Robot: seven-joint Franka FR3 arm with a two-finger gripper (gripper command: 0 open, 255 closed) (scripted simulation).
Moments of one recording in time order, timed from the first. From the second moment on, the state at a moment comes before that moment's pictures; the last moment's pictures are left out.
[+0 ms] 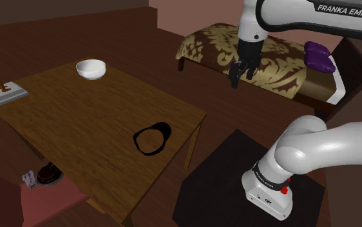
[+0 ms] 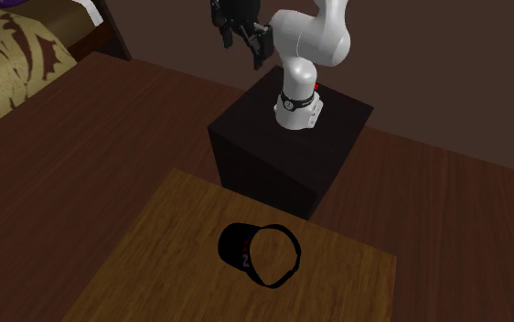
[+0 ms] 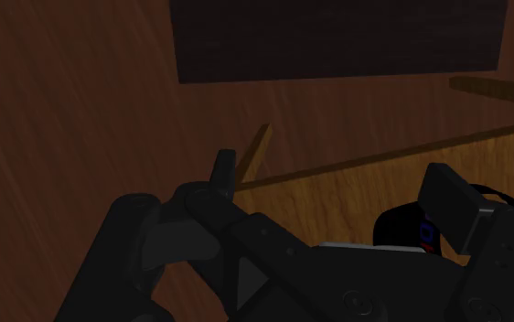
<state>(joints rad) -0.02 -0.79 0.02 -2.41 -0.09 1.47 0.11</state>
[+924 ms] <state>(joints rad) 0.02 -0.51 0.23 -2.49 -0.10 1.84 0.34</state>
